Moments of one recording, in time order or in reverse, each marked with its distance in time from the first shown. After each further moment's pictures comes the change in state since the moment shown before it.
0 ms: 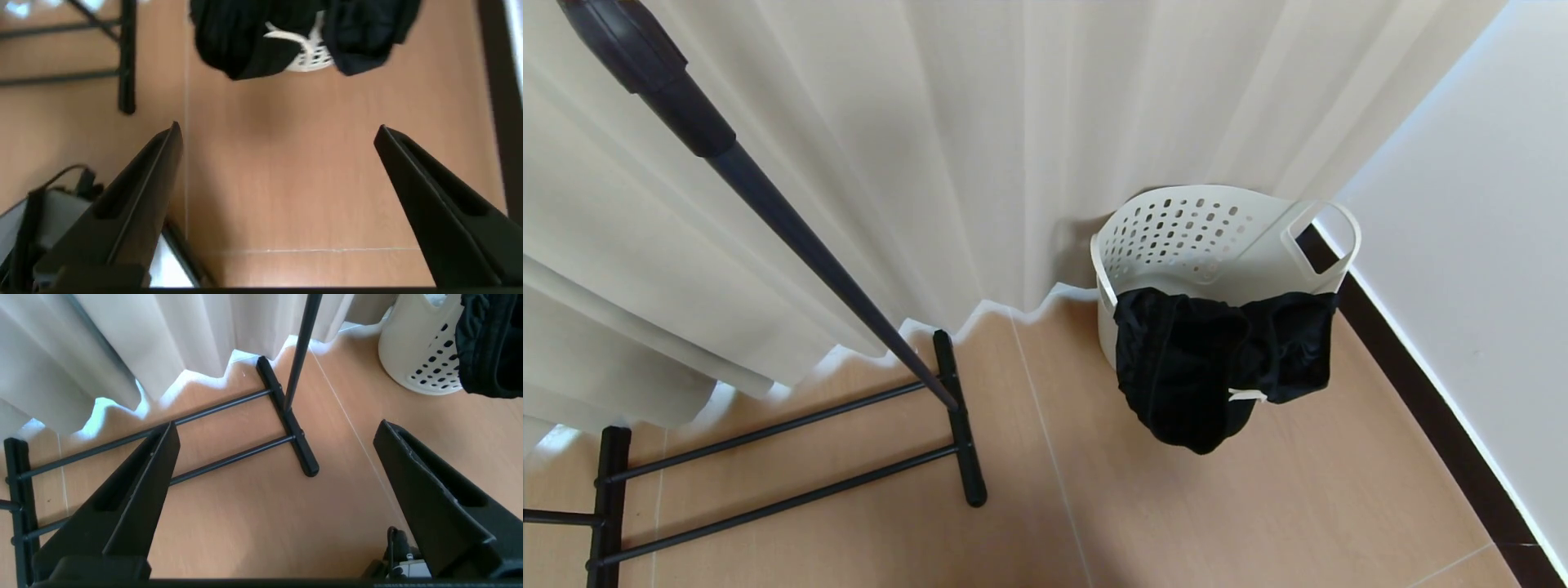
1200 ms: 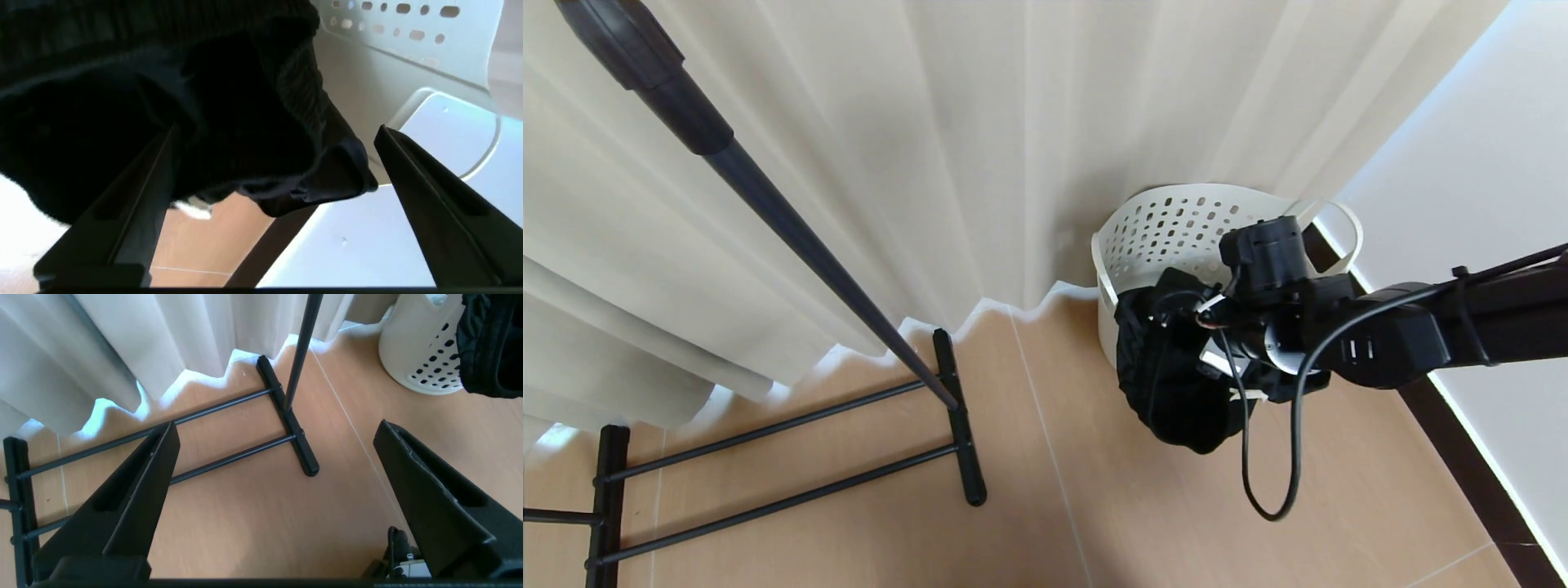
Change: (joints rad) left arm 0.000 0.000 0.000 0.000 0.000 0.000; right arm 0.270 1.547 -1.178 -0.001 -0.557 -0.752
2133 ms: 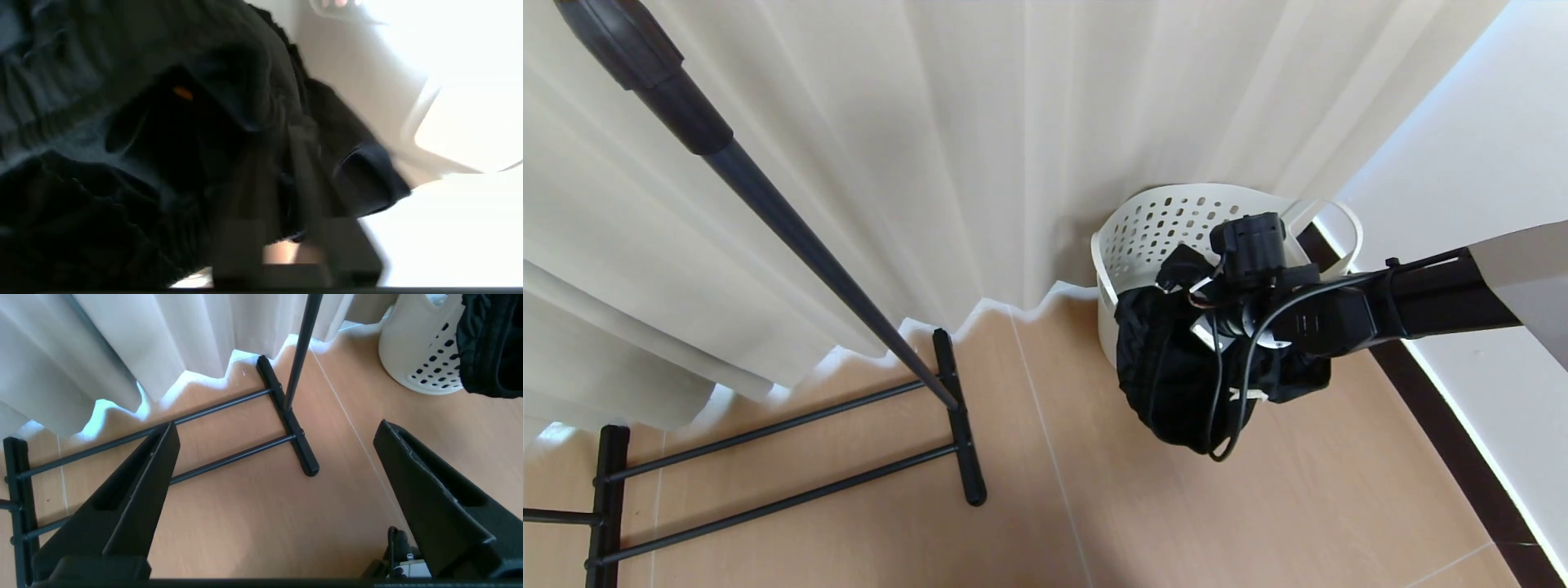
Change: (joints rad) left arm 0.000 0.000 0.000 0.000 0.000 0.000; right arm -0.087 0.147 -0.180 0.003 0.023 0.194
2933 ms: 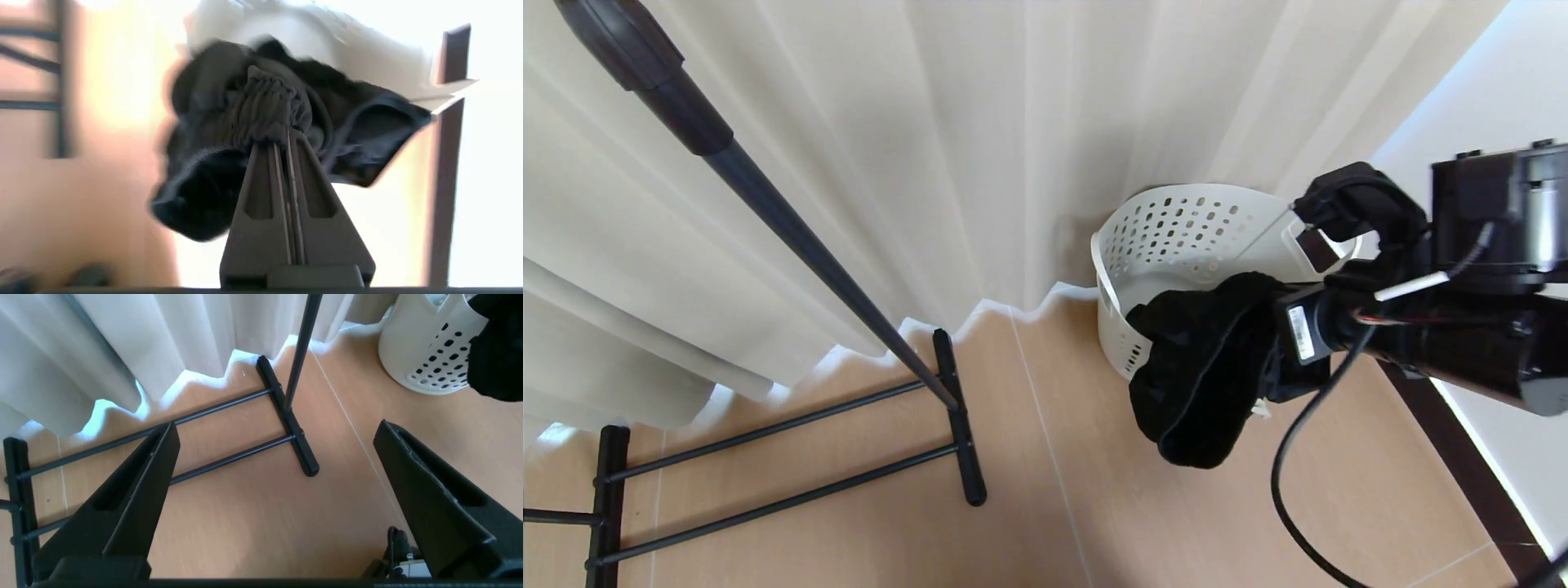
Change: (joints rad) left arm 0.000 0.000 0.000 0.000 0.000 0.000; right arm 0.197 -0.629 0.454 -0.004 0.066 0.479
